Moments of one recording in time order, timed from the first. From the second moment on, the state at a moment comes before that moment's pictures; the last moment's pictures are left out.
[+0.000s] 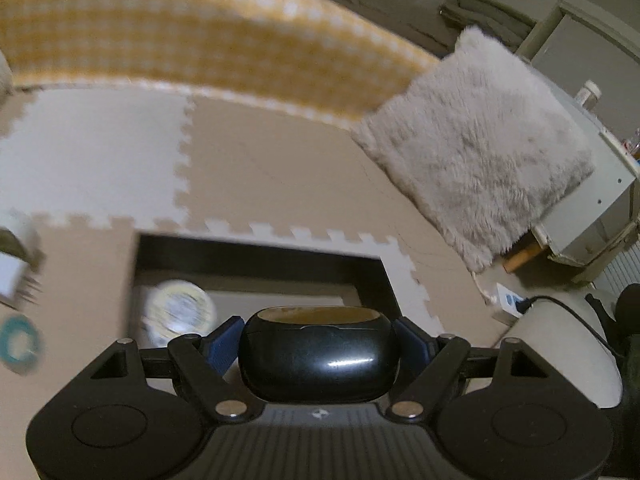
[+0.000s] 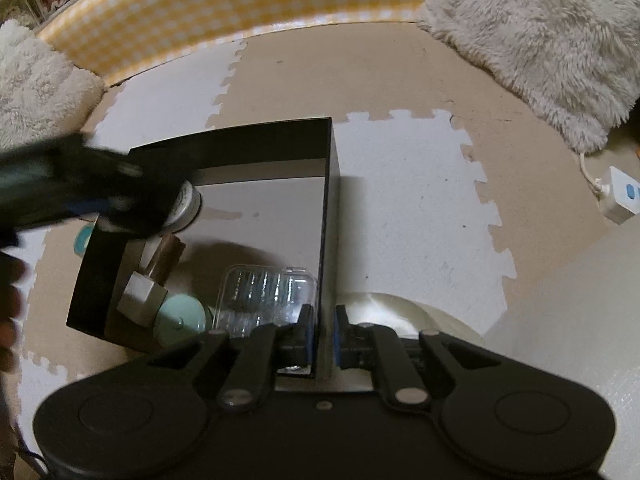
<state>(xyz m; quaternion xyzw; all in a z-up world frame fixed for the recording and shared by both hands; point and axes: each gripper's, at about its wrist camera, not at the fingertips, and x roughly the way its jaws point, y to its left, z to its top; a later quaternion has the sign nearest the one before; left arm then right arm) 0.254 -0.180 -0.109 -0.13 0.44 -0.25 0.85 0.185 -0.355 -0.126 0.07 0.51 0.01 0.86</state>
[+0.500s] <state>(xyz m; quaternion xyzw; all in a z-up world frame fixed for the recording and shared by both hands) 0.271 -0.208 -0.157 -0.18 0.47 -0.25 0.83 0.186 -0.354 -0.127 0.06 0.51 0.02 0.86</state>
